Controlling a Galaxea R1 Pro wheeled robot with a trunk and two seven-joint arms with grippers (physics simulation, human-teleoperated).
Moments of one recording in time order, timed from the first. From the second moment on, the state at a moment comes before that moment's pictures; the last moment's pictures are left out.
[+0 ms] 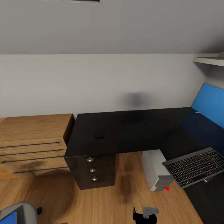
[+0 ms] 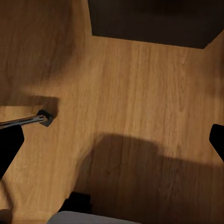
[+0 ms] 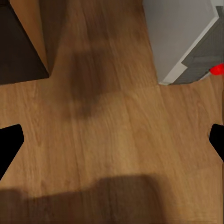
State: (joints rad) left arm -0.19 -0.08 0.01 -0.28 0.16 -0.39 0.11; right arm -0.44 0.14 0.10 -0.03 -0.05 -0.48 -0.27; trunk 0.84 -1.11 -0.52
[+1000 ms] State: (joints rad) left arm -0.19 -0.06 0.01 -0.28 0.16 -0.44 0.10; right arm -0.44 0.13 0.10 0.02 -0.05 -0.48 -0.27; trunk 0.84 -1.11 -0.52
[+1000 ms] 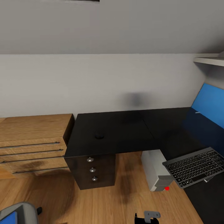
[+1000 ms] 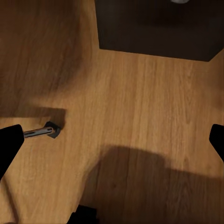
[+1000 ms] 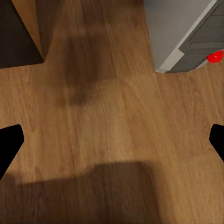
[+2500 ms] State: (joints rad) left arm -0.19 -0.06 0.01 -0.29 0.16 -0.44 0.10; right arm -0.44 0.13 0.10 0.02 -0.04 -0.48 -0.27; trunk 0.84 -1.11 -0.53
